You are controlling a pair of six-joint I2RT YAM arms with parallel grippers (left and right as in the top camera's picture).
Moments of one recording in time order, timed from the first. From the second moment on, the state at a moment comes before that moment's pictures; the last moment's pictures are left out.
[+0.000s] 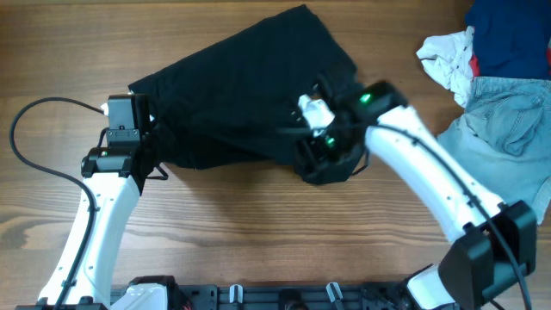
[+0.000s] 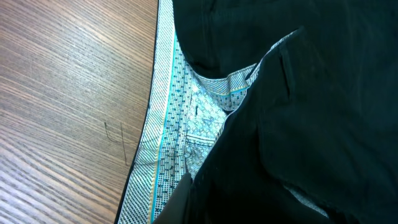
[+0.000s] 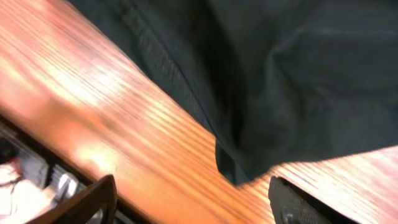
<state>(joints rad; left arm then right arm) 0.01 1.30 0.90 -0.62 -0.09 -0.52 0.52 1.67 1.36 -1.12 -0.29 0.06</state>
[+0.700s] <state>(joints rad) 0.01 1.30 0.90 -0.61 -0.09 -0.52 0.57 1.68 1.09 -0.88 -0.08 0.40</state>
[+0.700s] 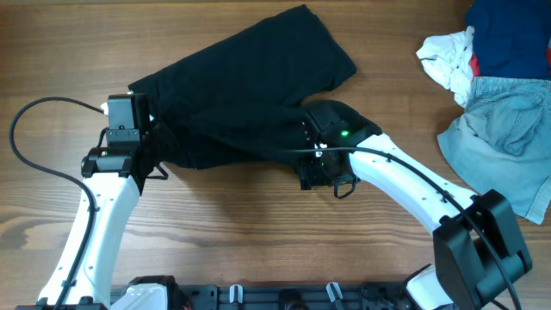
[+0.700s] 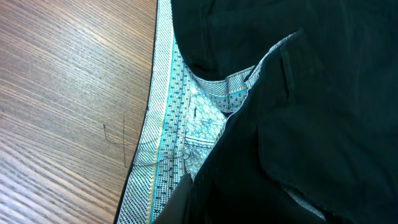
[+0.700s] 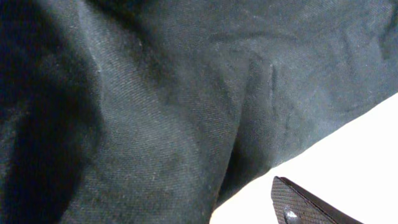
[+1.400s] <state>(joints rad) 0.01 1.30 0.90 -0.61 -0.09 -0.52 0.59 1.68 1.02 -0.72 -0.06 0.41</state>
